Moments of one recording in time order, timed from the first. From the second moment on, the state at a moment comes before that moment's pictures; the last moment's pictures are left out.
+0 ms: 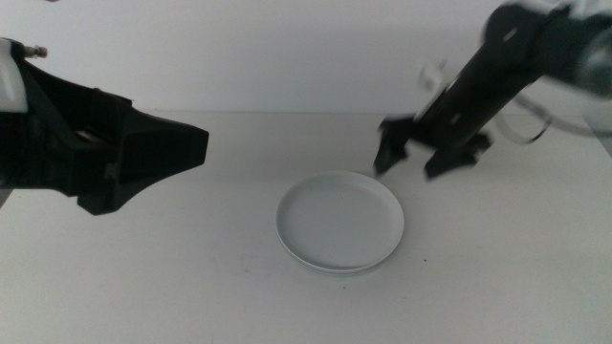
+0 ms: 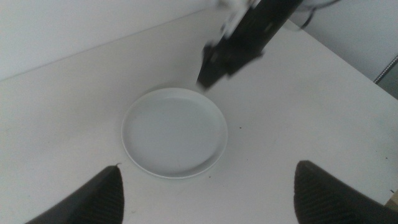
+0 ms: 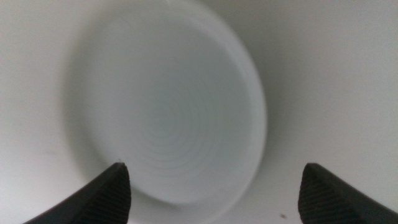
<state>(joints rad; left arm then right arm) -0.37 0.87 -1.08 -0.48 0.91 0.34 0.31 1.97 -1.65 0.35 1.07 0.01</state>
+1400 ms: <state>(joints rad) -0.05 0.35 -0.60 -0.30 0.49 0.34 0.14 0.98 -0.97 0.17 0.65 0.01</state>
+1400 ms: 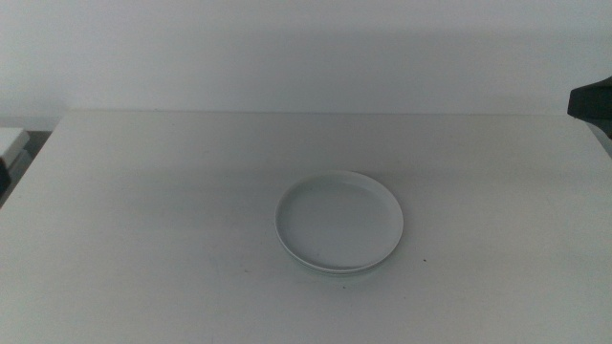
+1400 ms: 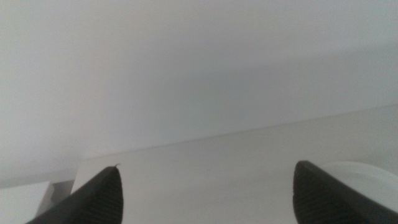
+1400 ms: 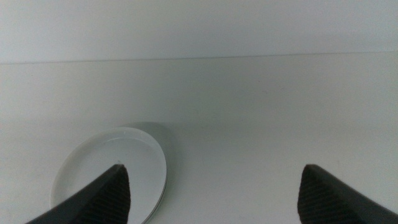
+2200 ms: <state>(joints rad) -0.05 0.26 -0.52 -0.11 0.36 0.09 0.14 0.91 -0.95 0.16 0.61 0.01</state>
